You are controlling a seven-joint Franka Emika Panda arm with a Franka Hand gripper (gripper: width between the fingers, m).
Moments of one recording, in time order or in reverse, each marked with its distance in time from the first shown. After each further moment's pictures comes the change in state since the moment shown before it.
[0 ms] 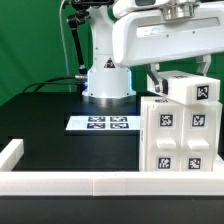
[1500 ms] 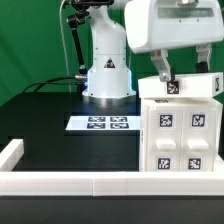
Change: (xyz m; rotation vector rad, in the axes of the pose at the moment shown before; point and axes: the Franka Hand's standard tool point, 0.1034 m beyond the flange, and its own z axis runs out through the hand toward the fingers) arm 0.003 -0.009 -0.010 0.022 -0.023 -0.496
